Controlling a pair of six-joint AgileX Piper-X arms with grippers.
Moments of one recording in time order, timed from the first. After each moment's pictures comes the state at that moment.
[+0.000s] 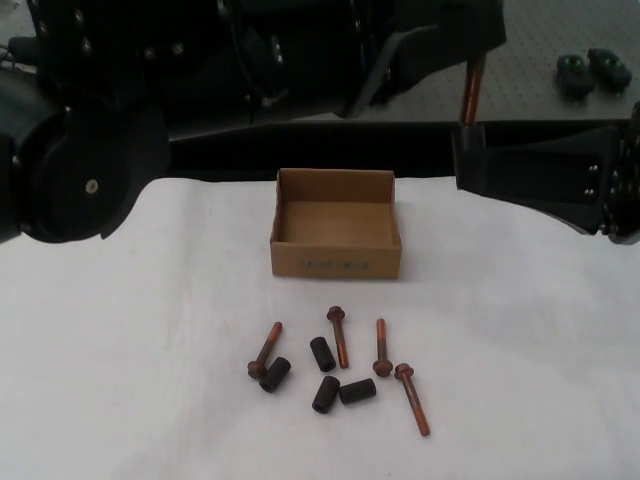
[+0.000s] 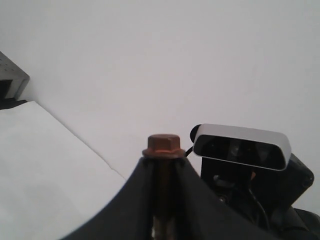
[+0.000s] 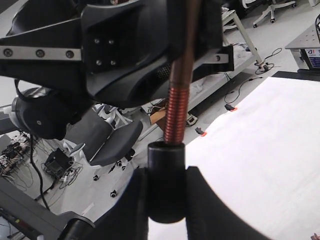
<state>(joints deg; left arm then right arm) -36.5 80.9 -62.2 -24.6 38.3 -37.9 23.9 61.5 -37.3 -15.1 -58.0 31.0</state>
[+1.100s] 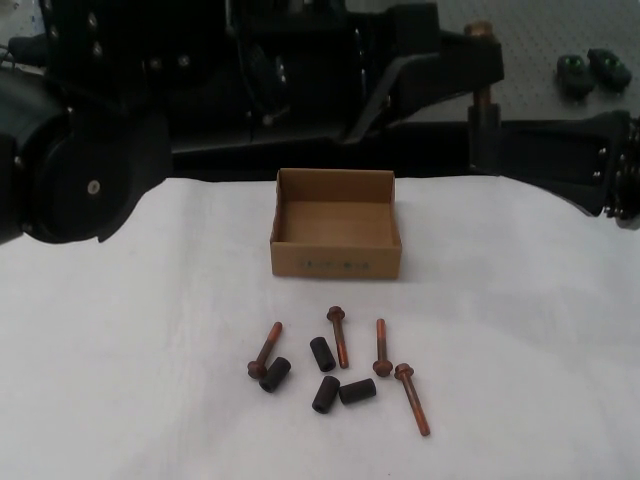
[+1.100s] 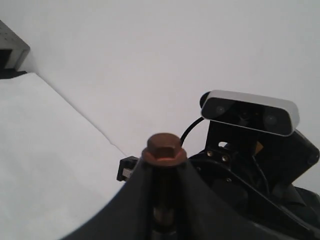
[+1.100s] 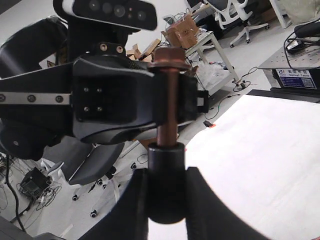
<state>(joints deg) -36.5 80.9 -62.2 -19.6 40.7 -37.3 21.7 61.5 -36.9 -16.4 -54.5 31.0</state>
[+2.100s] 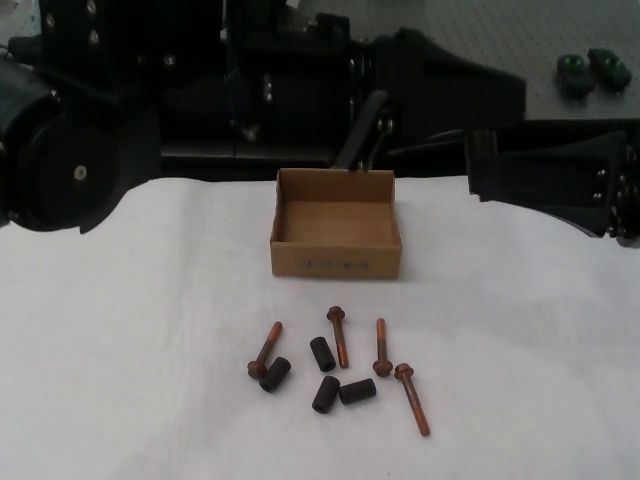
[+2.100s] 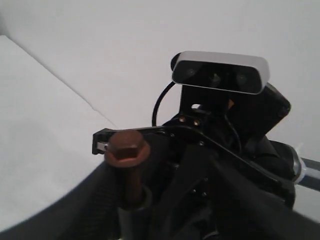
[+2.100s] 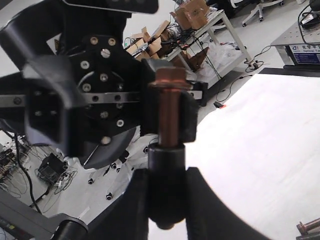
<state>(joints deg) -36.1 80.1 -62.6 -11.4 50.2 -34.2 21.1 61.9 -36.7 -14.7 -58.5 31.2</state>
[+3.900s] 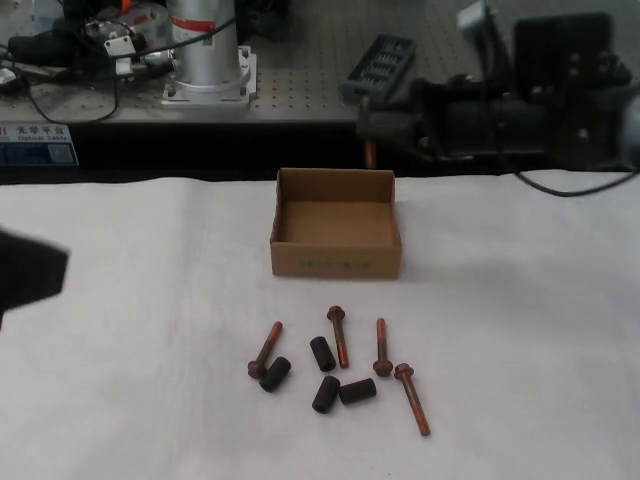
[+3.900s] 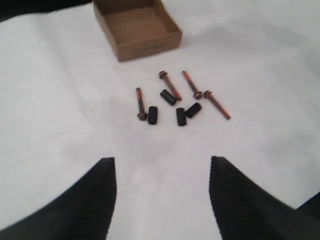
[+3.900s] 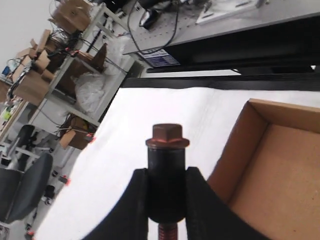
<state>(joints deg) -27.4 42.3 -62.2 59.0 3.7 -6.2 25.3 119.7 -87.9 6.6 -36.1 24.5</state>
